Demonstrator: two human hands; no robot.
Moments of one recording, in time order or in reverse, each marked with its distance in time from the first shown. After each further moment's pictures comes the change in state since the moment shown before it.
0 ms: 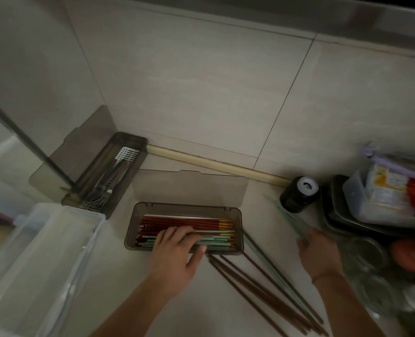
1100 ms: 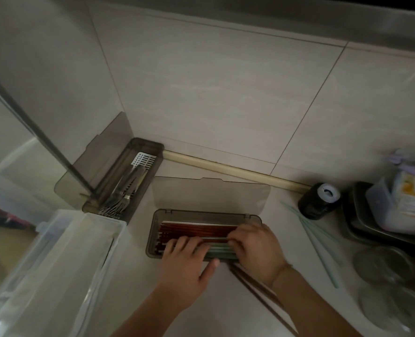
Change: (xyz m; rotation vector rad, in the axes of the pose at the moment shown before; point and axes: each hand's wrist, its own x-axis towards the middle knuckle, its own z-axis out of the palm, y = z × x) left_hand -0.008 -0.023 -0.009 0.156 -0.027 0.074; right_hand -0.051 -0.150 0.025 -0.053 -0.094 -0.824
